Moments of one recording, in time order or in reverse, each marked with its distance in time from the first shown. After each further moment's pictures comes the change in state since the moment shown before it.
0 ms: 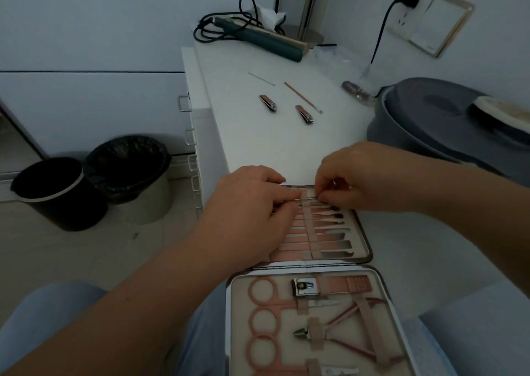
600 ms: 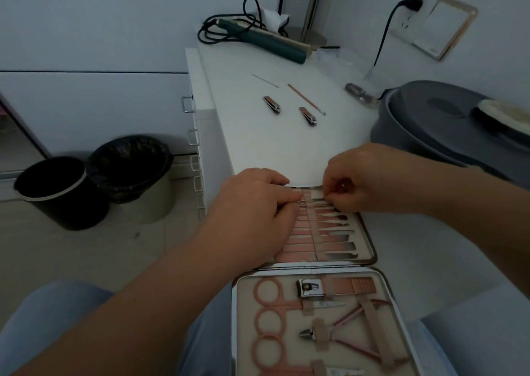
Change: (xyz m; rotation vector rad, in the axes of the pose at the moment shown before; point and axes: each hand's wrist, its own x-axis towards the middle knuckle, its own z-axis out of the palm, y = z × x) left_hand -0.001 0.000 0.000 -0.019 0.027 0.006; right_hand 0.000 0.004 0.003 0.015 0.035 0.031
